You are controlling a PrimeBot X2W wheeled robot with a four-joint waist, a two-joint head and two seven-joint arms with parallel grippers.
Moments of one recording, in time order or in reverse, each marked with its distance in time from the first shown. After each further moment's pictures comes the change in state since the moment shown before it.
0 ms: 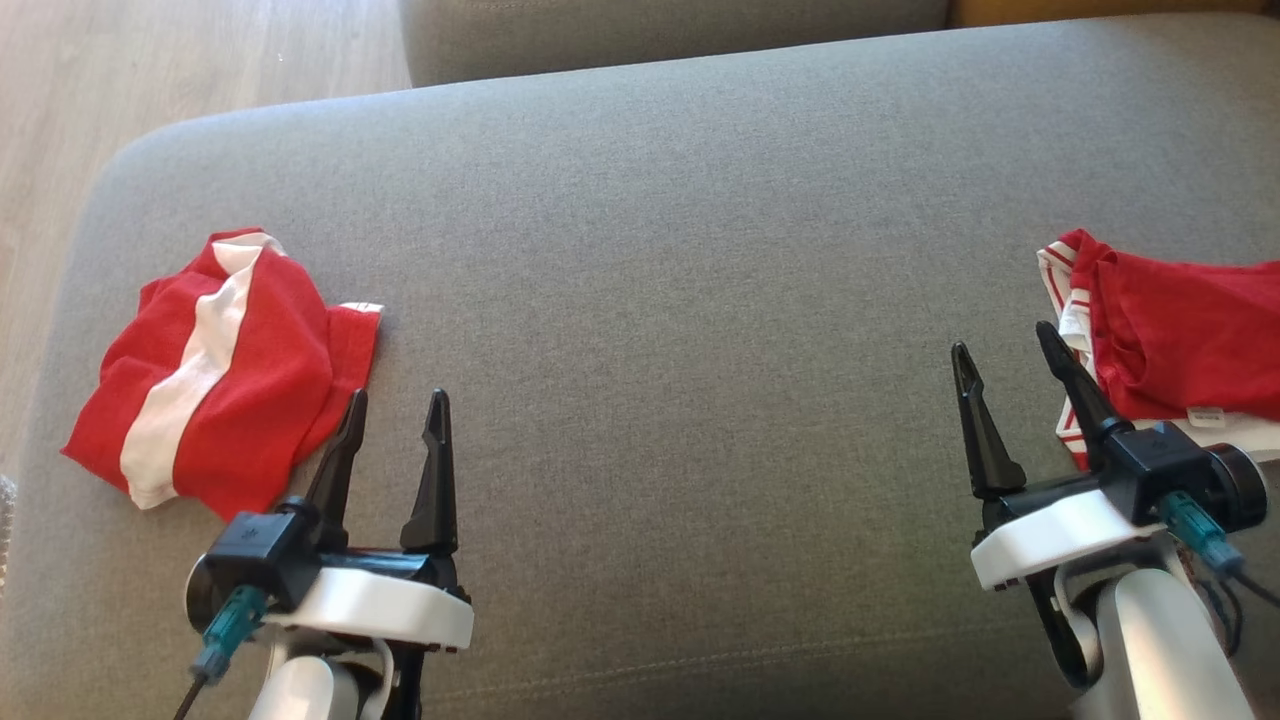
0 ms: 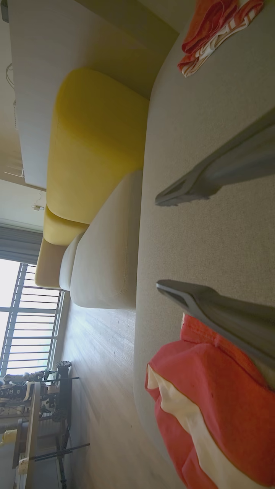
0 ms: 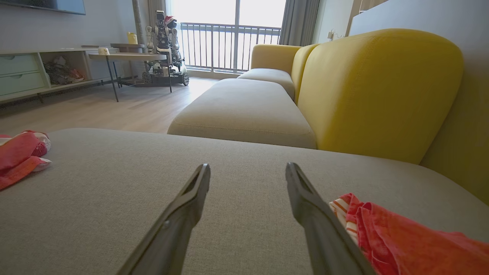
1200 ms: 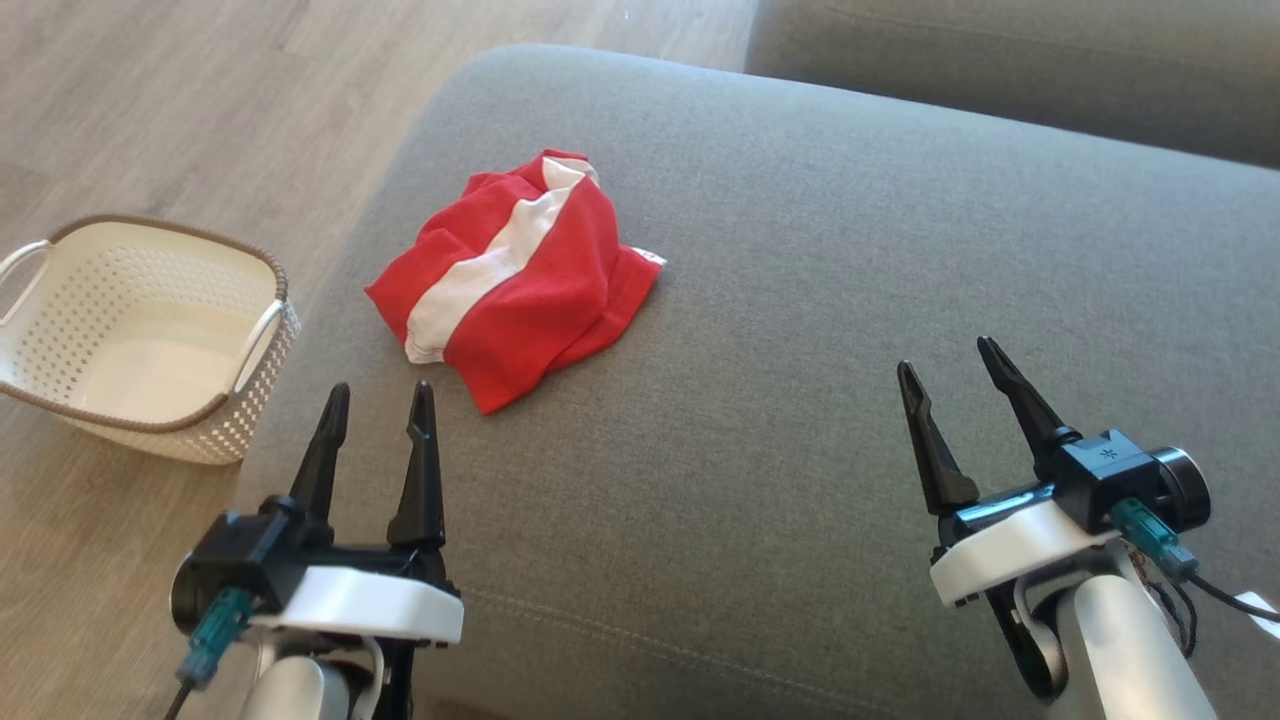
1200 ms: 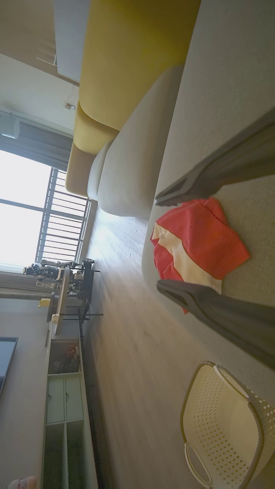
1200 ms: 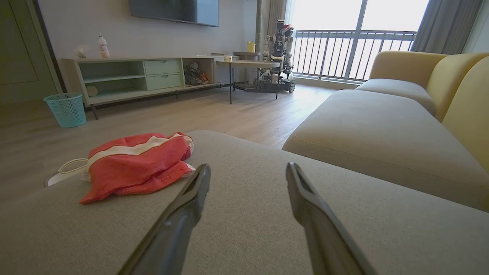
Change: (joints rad) left arm 0.002 0.000 0.018 -0.024 0.007 0.013 0.000; right arm -0.002 0.000 0.085 0.026 0.038 0.000 -0.004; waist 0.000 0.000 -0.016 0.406
